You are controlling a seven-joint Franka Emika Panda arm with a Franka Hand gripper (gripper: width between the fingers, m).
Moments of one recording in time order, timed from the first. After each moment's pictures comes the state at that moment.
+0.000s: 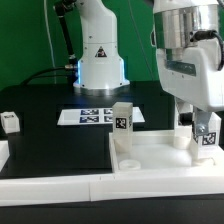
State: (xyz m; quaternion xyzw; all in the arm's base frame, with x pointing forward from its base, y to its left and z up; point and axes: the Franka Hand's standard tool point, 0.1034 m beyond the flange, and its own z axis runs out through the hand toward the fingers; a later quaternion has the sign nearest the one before) arm 0.628 0.101 0.083 -0.73 0.68 -0.01 0.07
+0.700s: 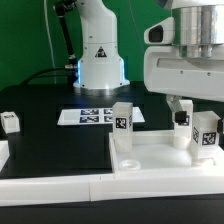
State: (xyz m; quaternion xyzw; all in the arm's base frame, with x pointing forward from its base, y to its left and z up) arm 0.625 0.114 0.084 -0.90 0.43 -0.04 0.02
